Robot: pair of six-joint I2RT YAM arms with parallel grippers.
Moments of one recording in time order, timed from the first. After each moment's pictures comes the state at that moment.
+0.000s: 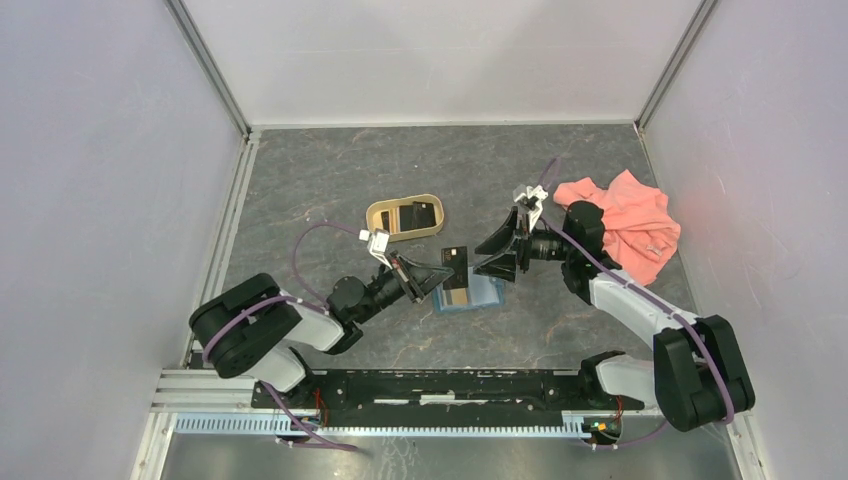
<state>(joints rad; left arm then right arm) -0.85 1.48 0.22 1.47 0.12 -0.89 0.29 1.21 0.54 0.51 -1.18 0.30</state>
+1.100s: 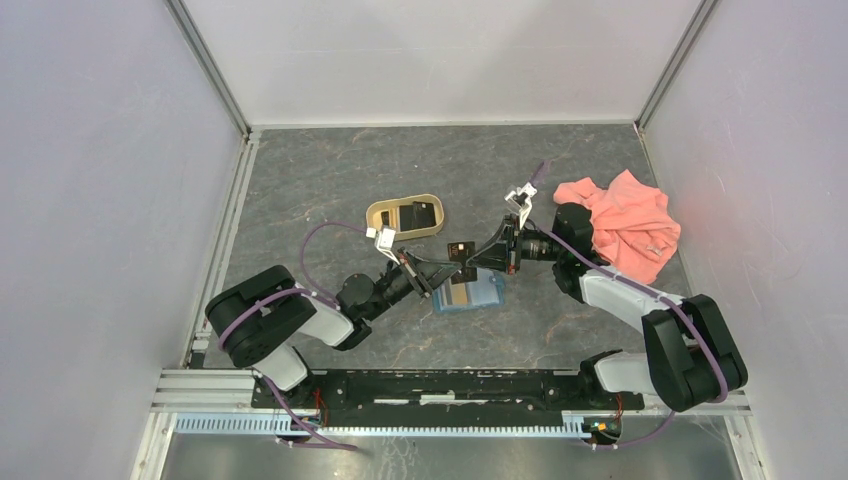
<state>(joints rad) -0.89 1.59 0.28 1.52 0.06 -0.94 0.34 1.31 0.52 0.65 -1.12 0.50</state>
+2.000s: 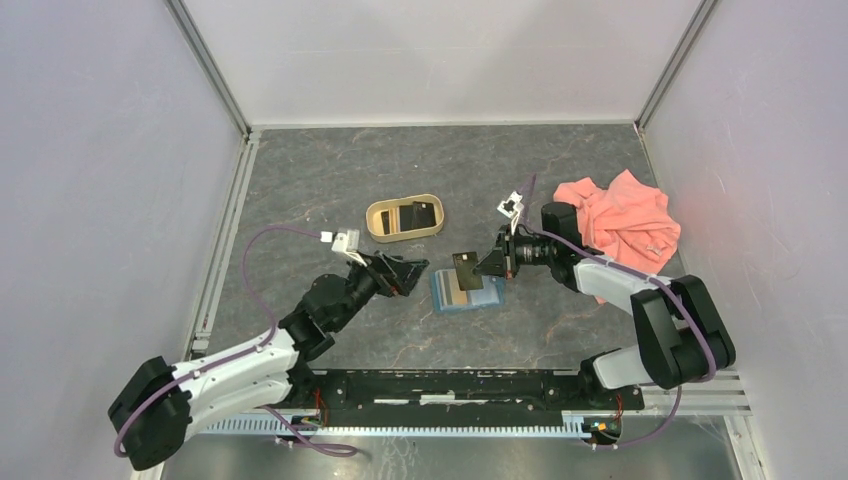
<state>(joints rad) -0.84 0.82 0.24 0.62 -0.20 -0.72 0.32 1.40 0.58 0.28 -1.03 0.23</state>
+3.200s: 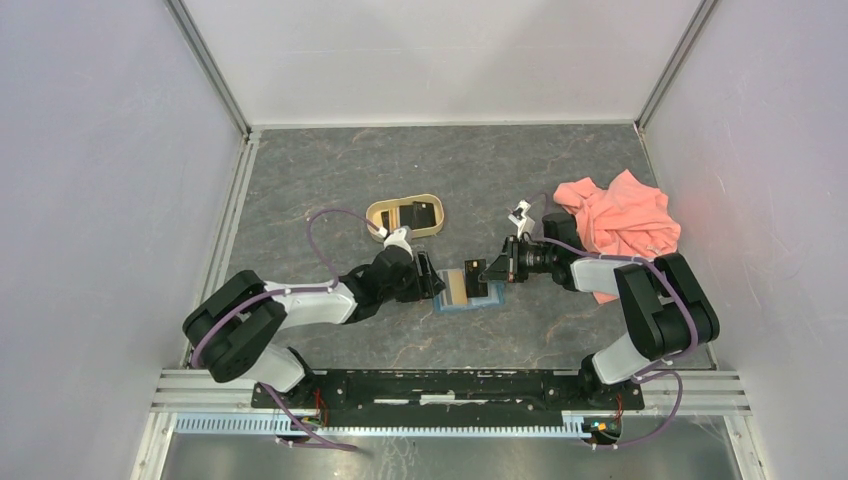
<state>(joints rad) -0.83 1.47 0.53 0.26 -0.07 -0.85 0.26 1.56 0.53 0.28 -0.88 0.46</state>
